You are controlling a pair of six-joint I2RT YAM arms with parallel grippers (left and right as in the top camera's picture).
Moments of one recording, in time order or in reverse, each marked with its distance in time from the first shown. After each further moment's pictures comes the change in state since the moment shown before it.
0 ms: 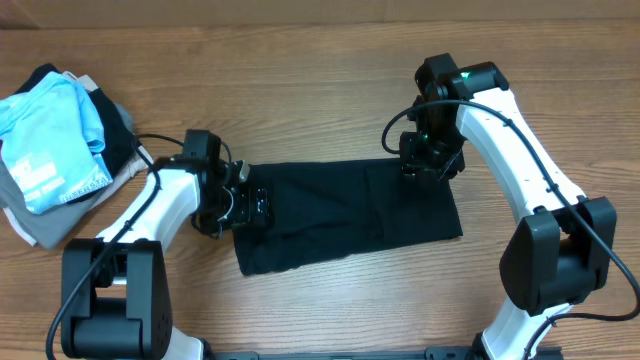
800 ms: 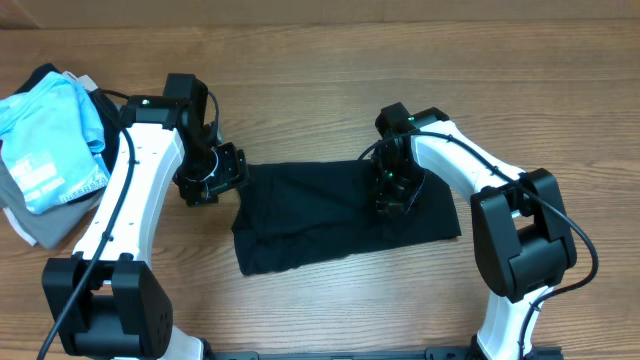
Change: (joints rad) left arm 0.002 0.009 0.499 -0.548 -0.113 -0.235; right arm 0.124 0.106 -0.276 0.293 -0.082 -0.007
